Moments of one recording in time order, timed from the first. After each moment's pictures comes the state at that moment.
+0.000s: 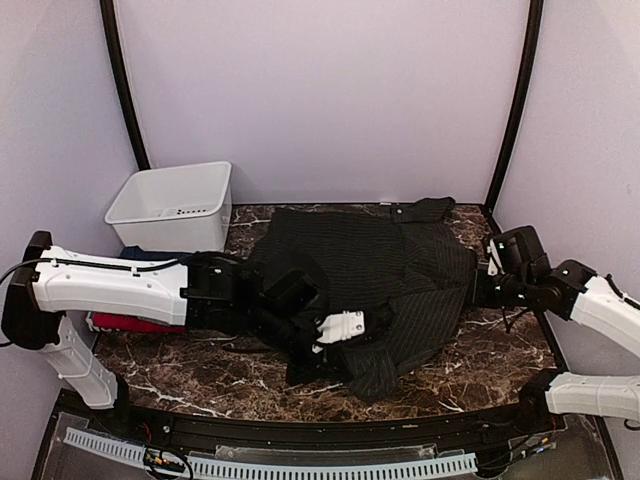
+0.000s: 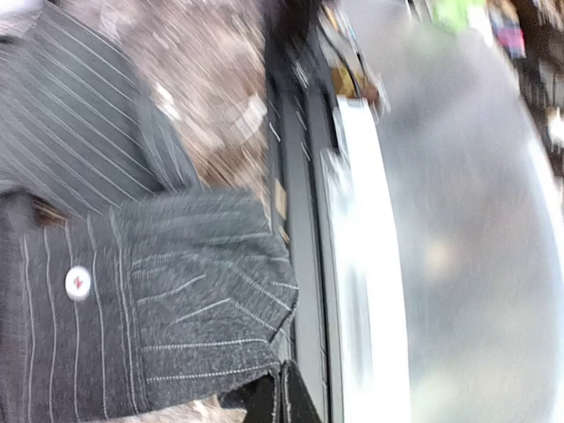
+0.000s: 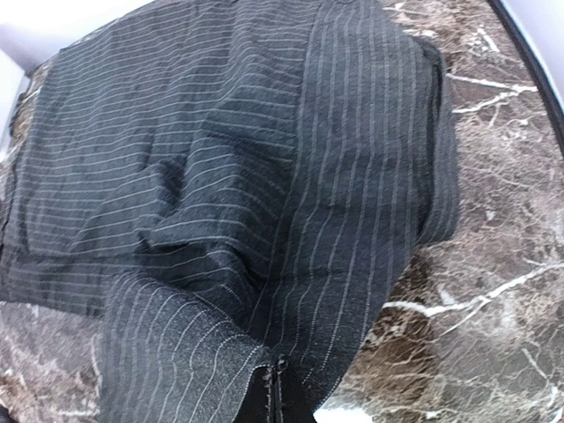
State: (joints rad) left arm -1.25 1.59 1.26 -0.51 0.35 0.12; right arm 0.50 0.89 0.68 -0.62 0.17 0.53
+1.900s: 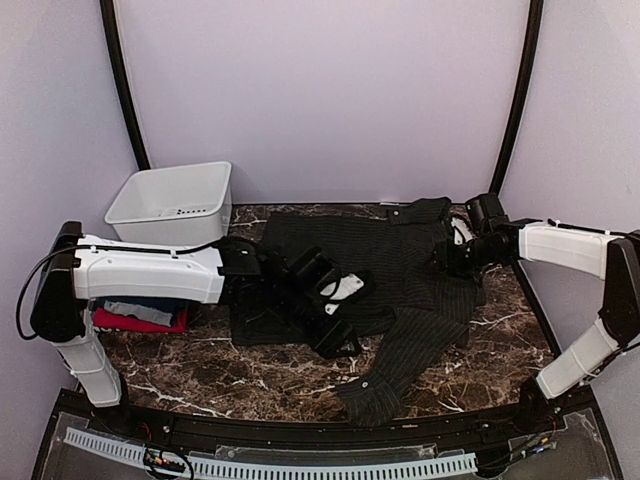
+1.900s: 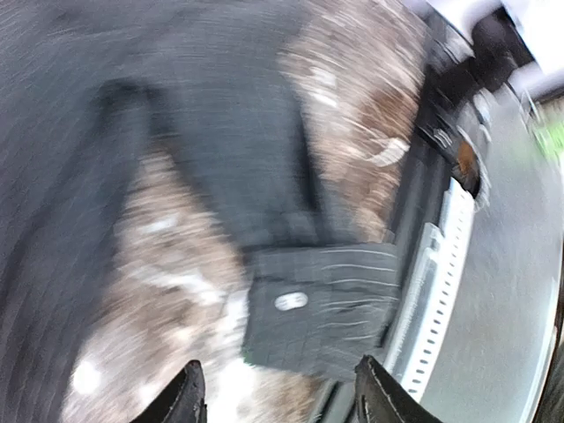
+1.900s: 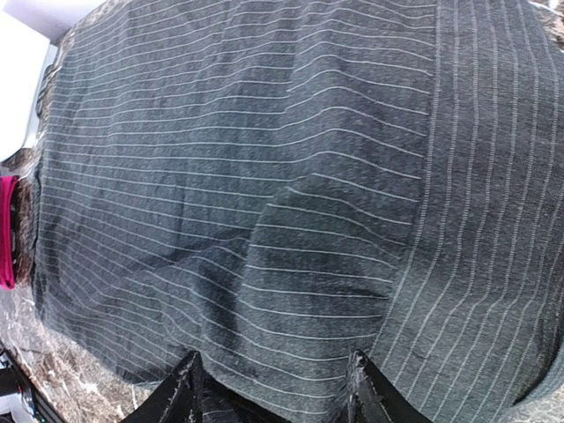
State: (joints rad) left arm -1.11 1.72 1.31 -0.51 0.26 -0.25; right arm 0.29 1.48 0.95 -0.41 -0.28 0.37
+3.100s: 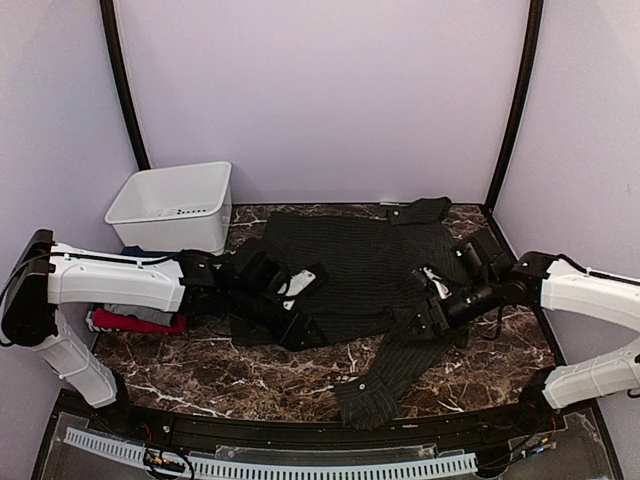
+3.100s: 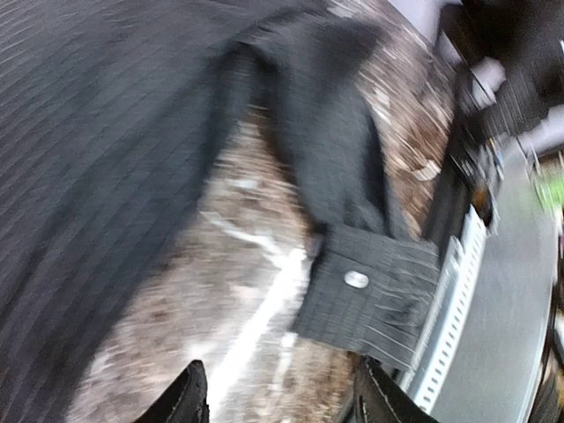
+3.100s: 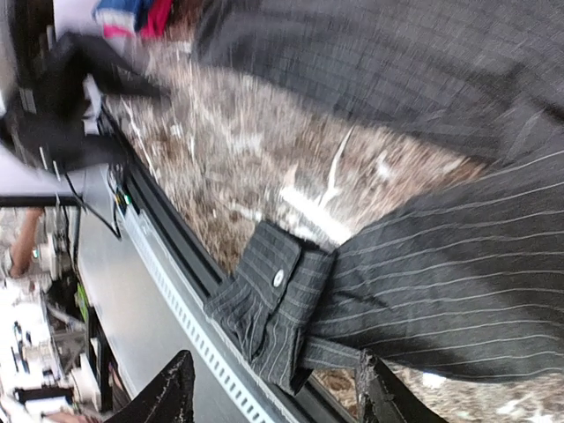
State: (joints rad) left arm -1.03 1.57 1.01 -0.29 0.33 -0.29; right arm 0.66 1.12 0.74 -0.58 -0.62 0.41
